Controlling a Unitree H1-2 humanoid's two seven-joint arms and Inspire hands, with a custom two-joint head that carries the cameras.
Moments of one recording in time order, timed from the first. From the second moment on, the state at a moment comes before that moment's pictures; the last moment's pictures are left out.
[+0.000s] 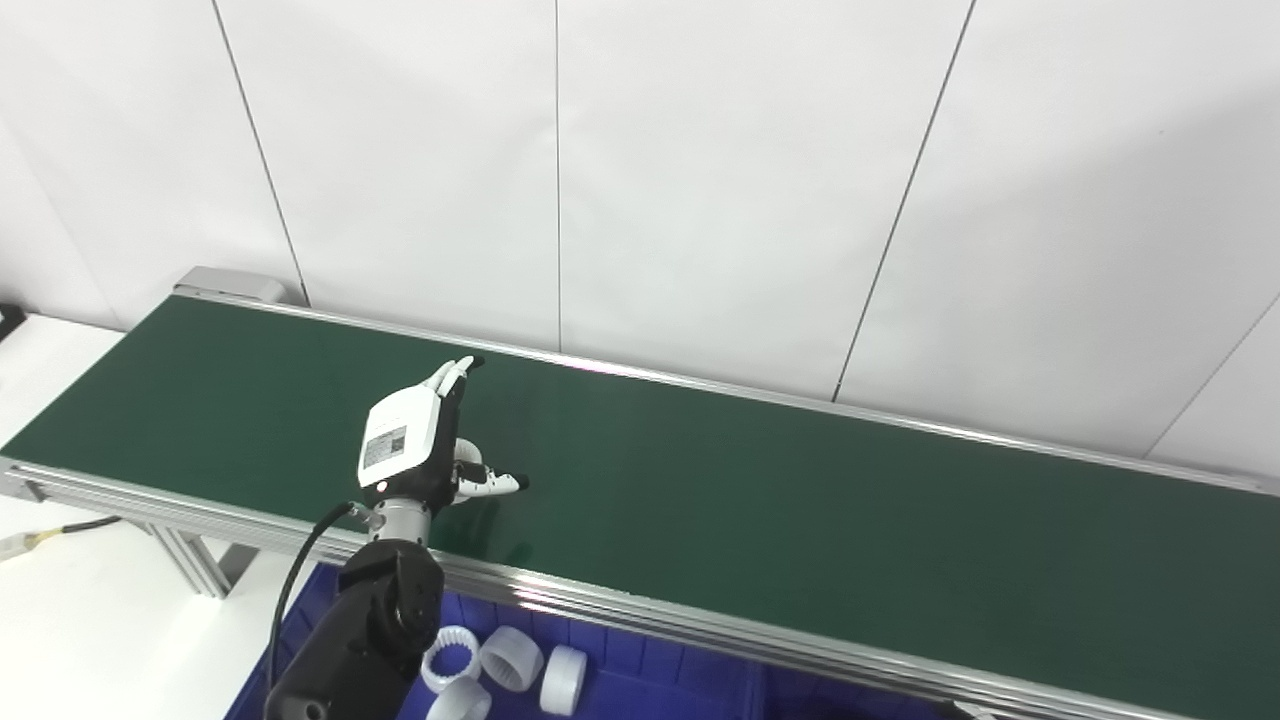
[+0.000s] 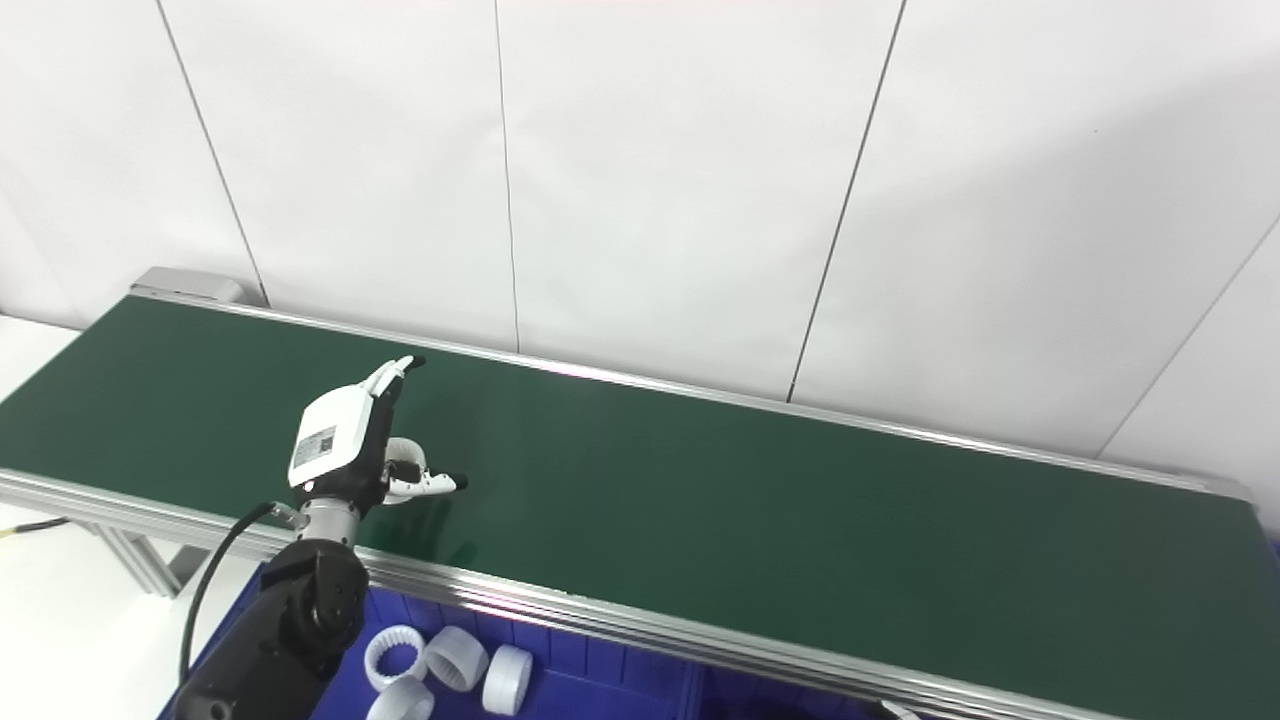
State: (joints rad) left arm -0.32 0.23 -0.09 0.39 0.75 0.13 0.37; right arm 0.18 -0.29 0.18 -0.19 -0.69 0.21 0.06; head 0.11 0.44
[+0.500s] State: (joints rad) left arm -0.37 0.25 -0.13 0.60 0.70 0.11 0.43; right arm 0.18 -0.29 0.18 -0.19 -0.69 0.21 0.06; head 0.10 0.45
